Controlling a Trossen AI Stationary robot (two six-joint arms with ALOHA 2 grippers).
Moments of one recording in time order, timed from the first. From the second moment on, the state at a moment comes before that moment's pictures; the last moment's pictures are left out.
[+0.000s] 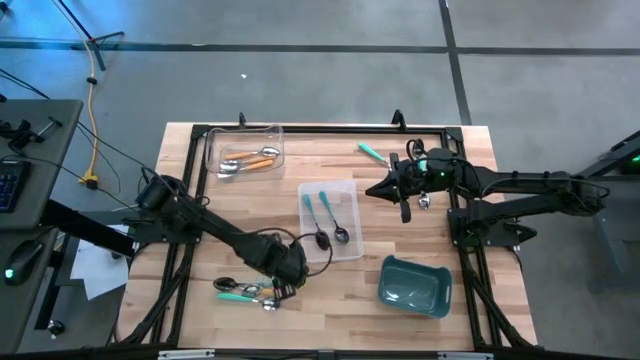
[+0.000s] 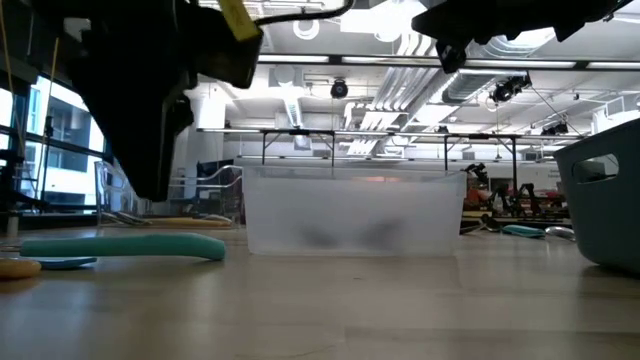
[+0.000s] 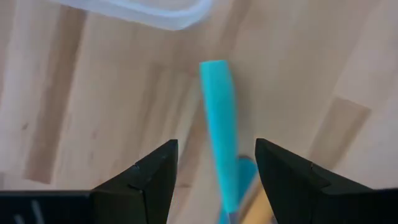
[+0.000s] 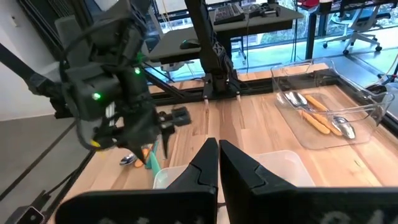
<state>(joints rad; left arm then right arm) -0.44 1.84 1.26 -0.82 -0.09 -0.75 -0.18 0.94 0.64 0.12 -0.30 0.11</state>
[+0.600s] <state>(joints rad) -0.45 1.88 1.20 -0.74 -0.08 -0.76 -0.19 0.94 0.64 0.11 -0.30 0.09</state>
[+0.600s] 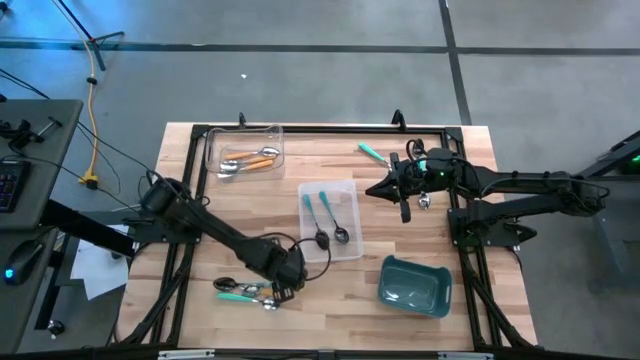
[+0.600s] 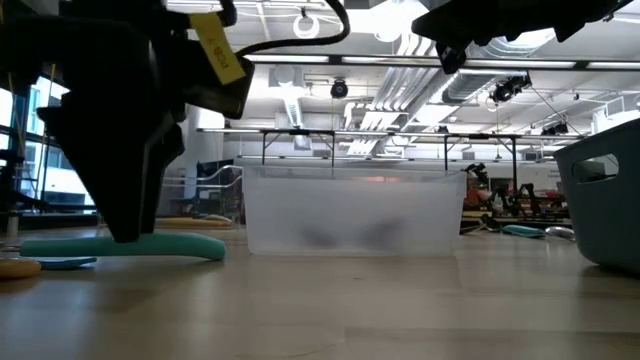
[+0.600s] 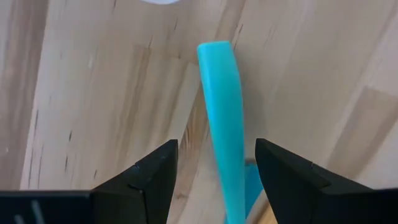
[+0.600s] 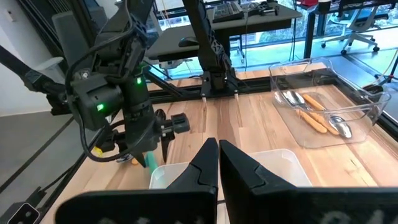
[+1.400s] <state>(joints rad) -0.46 1.94 1.20 -0.70 -0.12 -0.66 -0.19 0.94 0.64 0.11 -0.28 0.10</state>
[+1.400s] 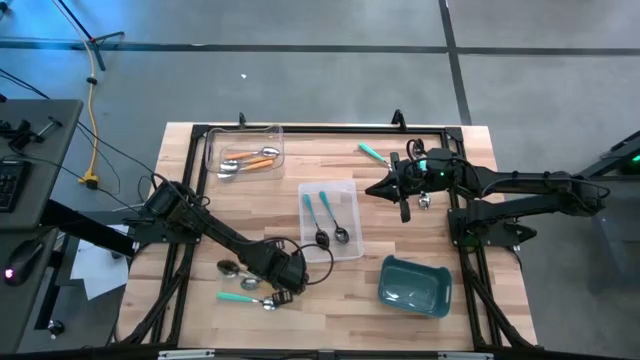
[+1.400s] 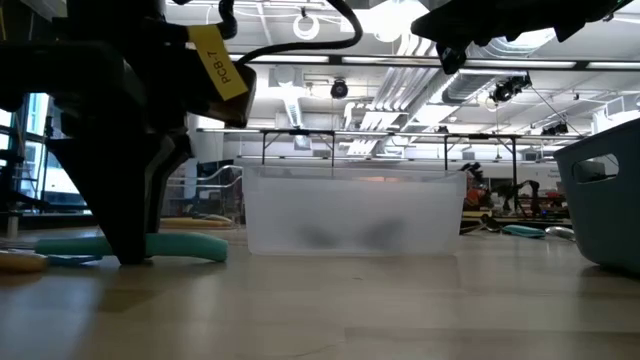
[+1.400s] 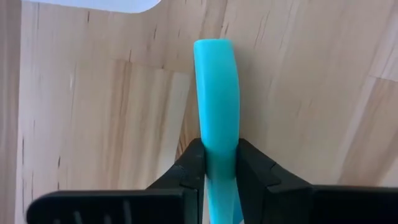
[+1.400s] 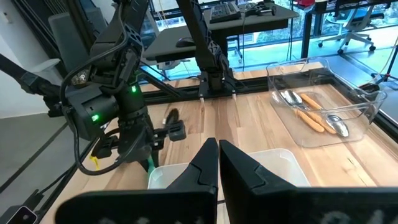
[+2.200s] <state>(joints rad) -0.43 1.45 1.20 -0.81 -0.21 -0.52 -0.19 0.94 0.64 0.11 -0.28 0.08</state>
